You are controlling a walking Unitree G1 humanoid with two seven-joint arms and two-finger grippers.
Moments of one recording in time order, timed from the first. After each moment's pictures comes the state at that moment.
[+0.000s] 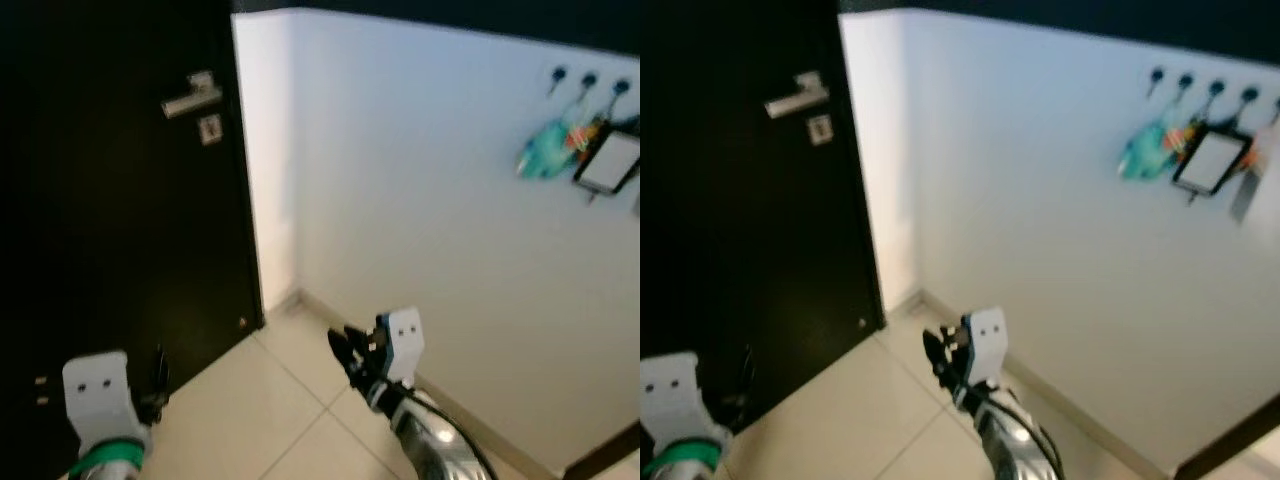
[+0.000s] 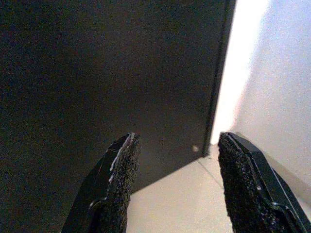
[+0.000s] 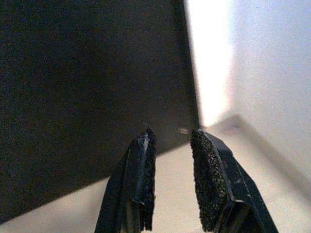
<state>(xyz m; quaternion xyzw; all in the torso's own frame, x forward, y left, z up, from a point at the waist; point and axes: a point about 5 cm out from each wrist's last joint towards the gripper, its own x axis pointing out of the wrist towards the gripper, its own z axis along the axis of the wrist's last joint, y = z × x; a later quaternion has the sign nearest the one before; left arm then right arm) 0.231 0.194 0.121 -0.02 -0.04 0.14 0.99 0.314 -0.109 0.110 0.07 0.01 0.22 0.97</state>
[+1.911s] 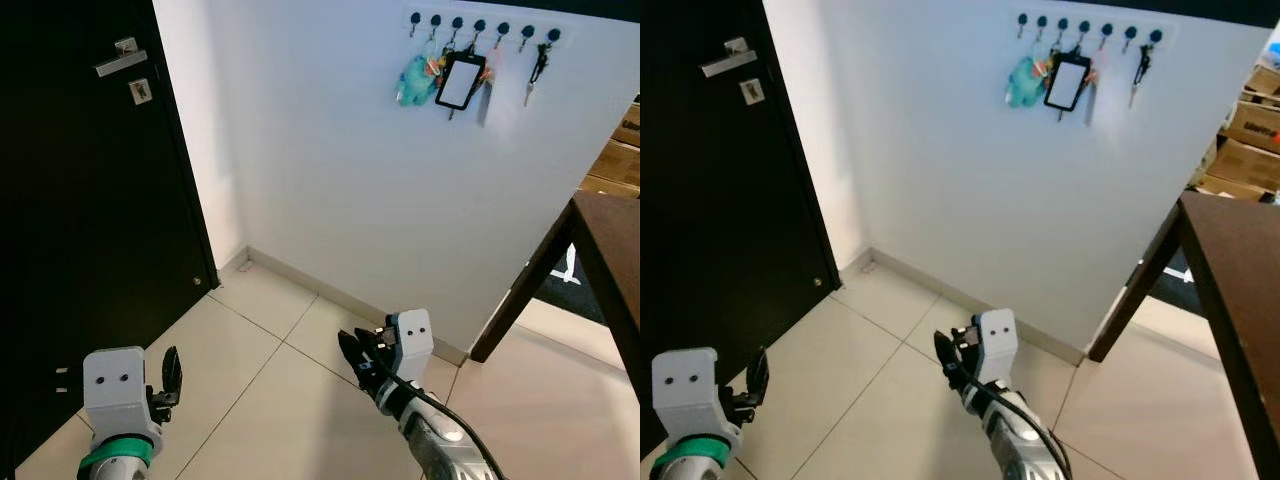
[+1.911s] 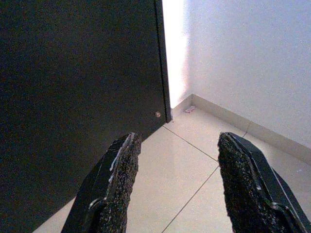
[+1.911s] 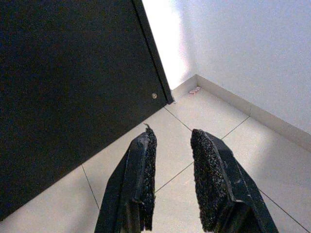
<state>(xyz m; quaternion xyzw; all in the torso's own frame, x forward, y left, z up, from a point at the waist) 0.236 0.194 0.120 0.01 -0.03 0.14 0.99 0.315 -0.110 0.106 0.08 0.02 0.22 0.97</state>
